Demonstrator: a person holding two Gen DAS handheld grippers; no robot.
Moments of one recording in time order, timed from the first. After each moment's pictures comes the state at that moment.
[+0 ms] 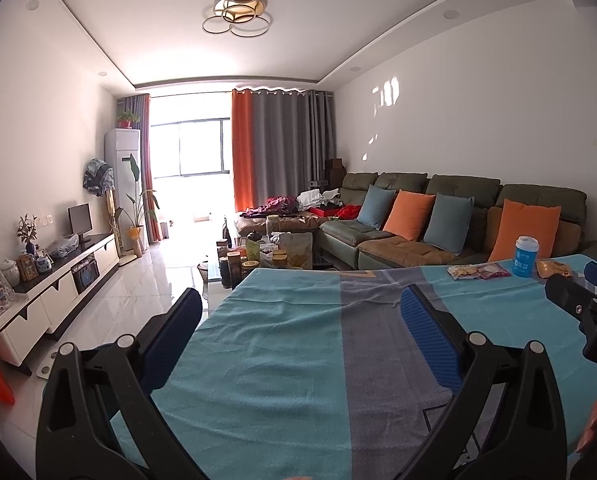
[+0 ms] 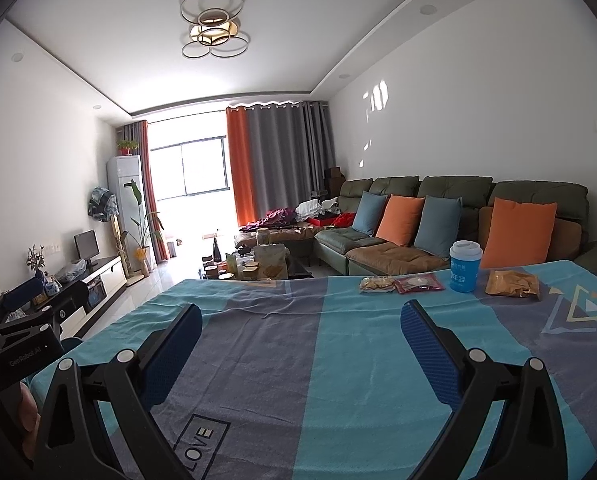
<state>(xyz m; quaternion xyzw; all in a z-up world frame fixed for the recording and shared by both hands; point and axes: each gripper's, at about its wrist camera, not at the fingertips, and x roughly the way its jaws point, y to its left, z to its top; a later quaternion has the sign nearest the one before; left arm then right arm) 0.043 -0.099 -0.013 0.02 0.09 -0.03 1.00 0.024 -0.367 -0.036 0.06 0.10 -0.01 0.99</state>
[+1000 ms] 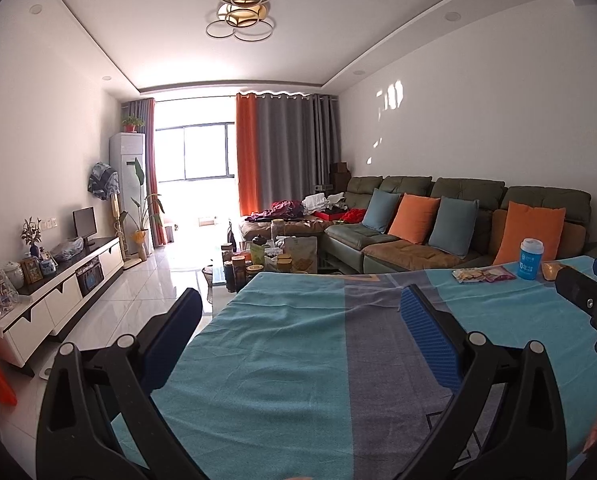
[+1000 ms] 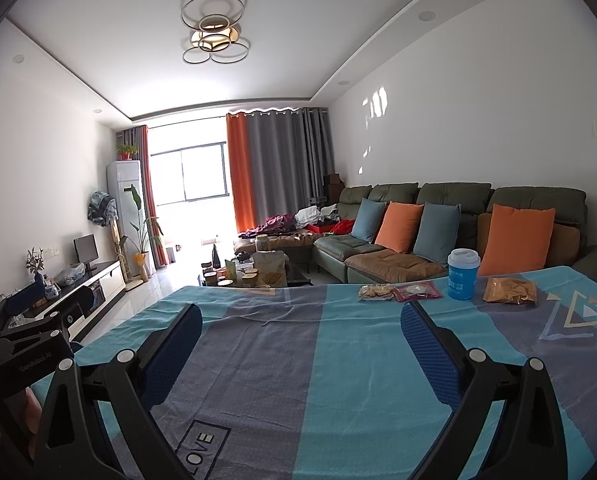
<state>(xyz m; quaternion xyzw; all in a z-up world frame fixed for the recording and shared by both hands) 0.045 -0.098 -0.009 0.02 0.08 -0.02 1.00 0.023 -0.369 -0.031 0.06 0.09 -0.01 0.99</state>
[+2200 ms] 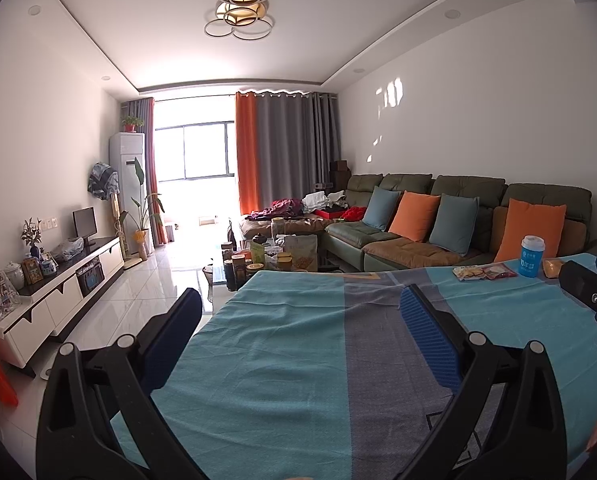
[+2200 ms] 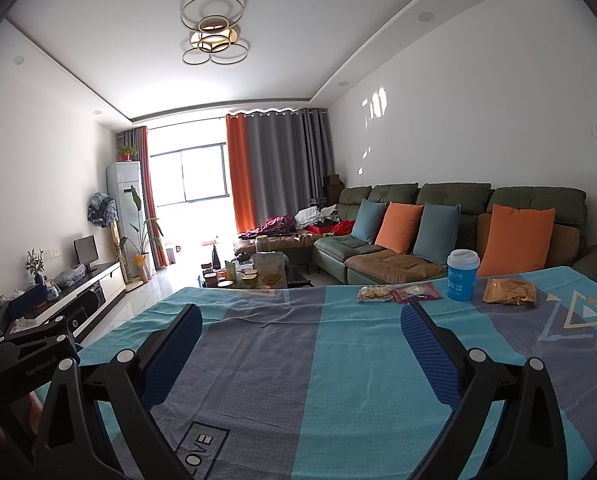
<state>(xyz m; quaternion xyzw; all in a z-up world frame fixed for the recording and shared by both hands) 0.047 -0.099 -0.010 0.03 0.08 -0.02 1.00 0.022 -0.370 -0.031 0.06 0.09 -0.01 0.99</state>
